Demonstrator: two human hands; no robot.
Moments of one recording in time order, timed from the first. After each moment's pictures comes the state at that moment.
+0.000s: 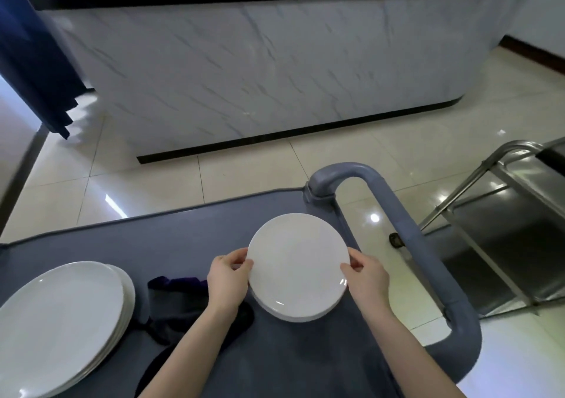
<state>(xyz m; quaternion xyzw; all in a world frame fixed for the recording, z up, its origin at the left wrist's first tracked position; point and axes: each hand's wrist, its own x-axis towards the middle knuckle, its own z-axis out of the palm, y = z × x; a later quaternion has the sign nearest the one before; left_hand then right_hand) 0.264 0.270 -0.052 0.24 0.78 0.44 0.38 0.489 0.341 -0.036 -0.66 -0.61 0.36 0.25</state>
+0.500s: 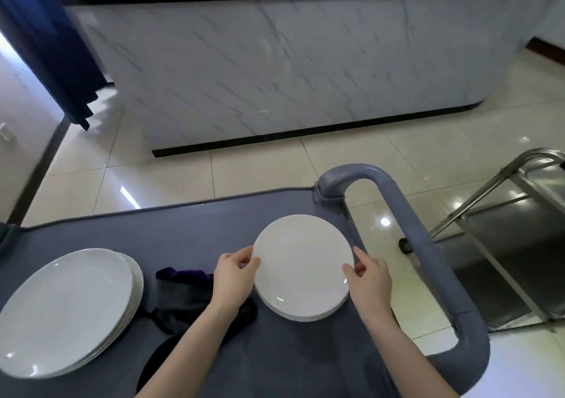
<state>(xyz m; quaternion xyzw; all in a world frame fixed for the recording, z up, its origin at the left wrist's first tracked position) 0.267 0.266 -0.048 0.27 0.79 0.40 0.38 0.486 0.342 -0.041 -0.68 -0.61 0.33 0.24</state>
